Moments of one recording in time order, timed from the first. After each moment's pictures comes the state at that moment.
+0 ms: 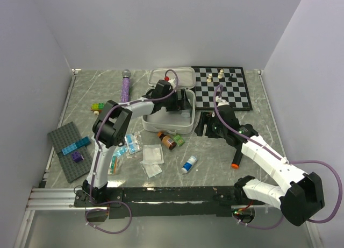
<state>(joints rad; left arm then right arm) -0.58 2.22 1.55 0.07 0.38 -0.61 0.49 1.06 0.78 -0.46 0.01 0.53</state>
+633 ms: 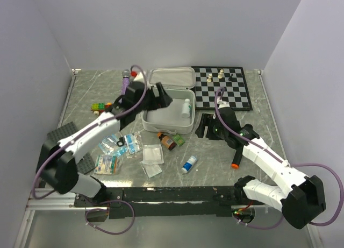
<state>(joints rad) -0.59 1.47 1.17 -0.10 0.01 -0.65 0.49 1.03 0.75 -0.45 0.01 0.54</state>
